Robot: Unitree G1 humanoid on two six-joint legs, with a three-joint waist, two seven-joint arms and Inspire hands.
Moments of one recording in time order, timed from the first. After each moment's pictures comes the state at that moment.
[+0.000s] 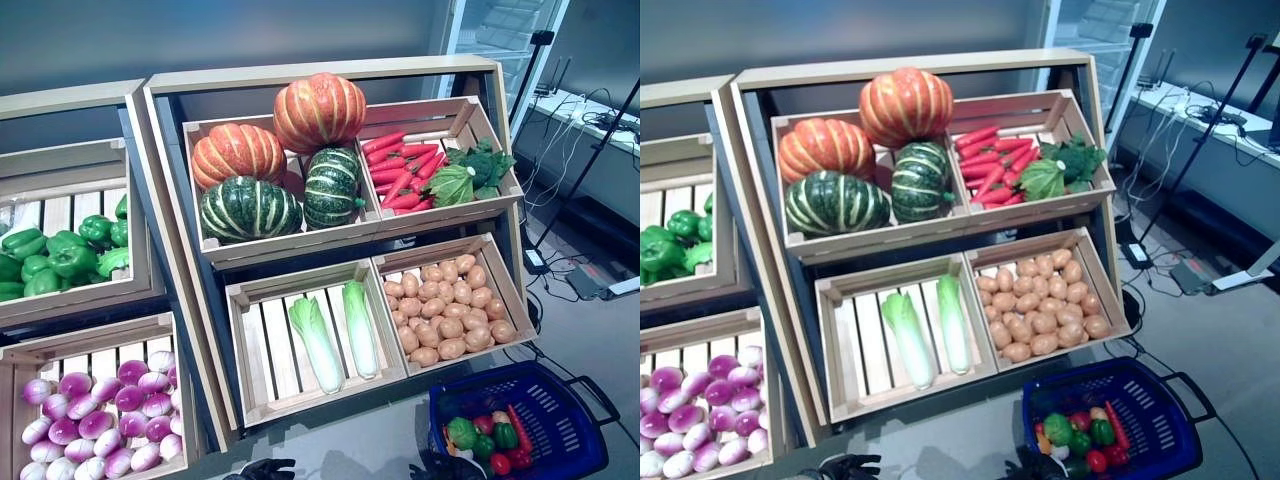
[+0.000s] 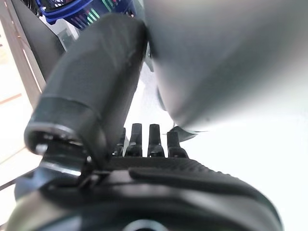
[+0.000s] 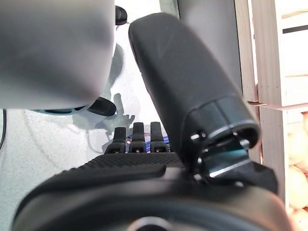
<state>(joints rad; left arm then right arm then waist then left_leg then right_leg) -0.01 0.25 -0.33 1.11 -0.15 0.10 -0.20 0.01 -0.22 0.32 1.14 0.28 0.04 -0.04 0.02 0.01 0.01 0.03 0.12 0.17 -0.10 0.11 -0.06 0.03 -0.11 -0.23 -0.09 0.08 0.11</state>
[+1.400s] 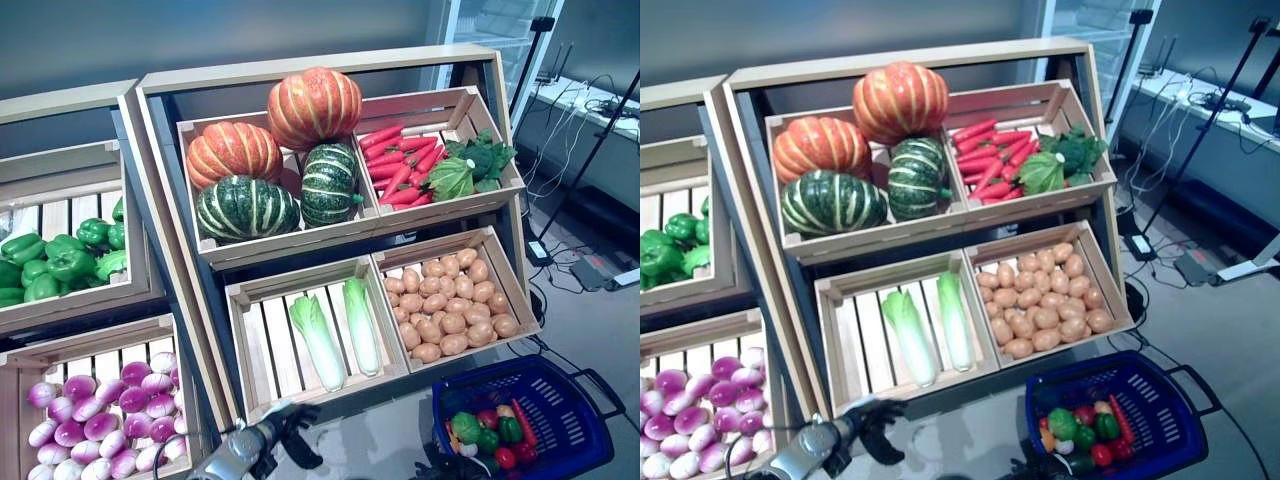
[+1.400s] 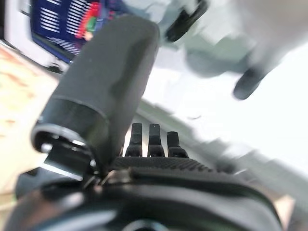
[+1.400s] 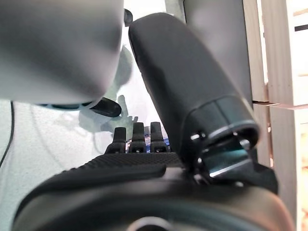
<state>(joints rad) -0.07 0.44 -0.51 0.56 0.06 0.04 -0.23 0.00 -0.27 0.32 1.11 0.28 0.08 -0.02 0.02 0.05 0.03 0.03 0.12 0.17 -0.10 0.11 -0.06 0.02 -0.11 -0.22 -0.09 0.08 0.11</state>
